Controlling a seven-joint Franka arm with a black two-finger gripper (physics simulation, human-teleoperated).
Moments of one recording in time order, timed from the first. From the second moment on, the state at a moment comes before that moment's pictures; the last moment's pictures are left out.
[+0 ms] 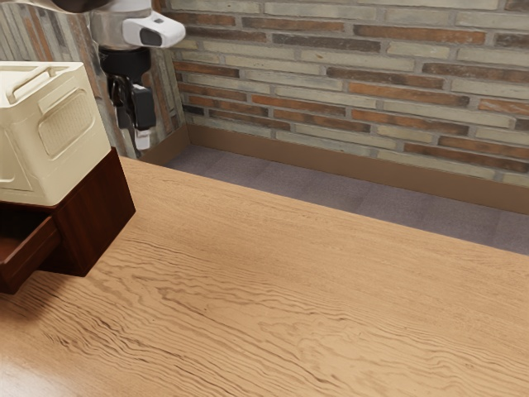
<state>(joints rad) 0.10 -0.03 -0.20 -1.47 0.07 1.29 0.41</state>
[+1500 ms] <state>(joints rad) 0.76 -0.17 0.19 -2.37 0.15 2.21 0.68</state>
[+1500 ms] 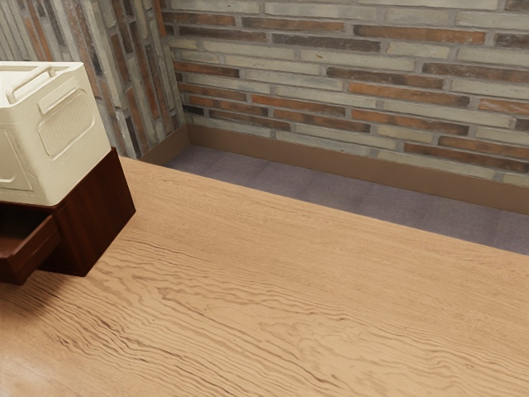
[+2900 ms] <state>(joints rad) 0.78 0.13 0.07 -2.03 0.05 2.22 0.89</state>
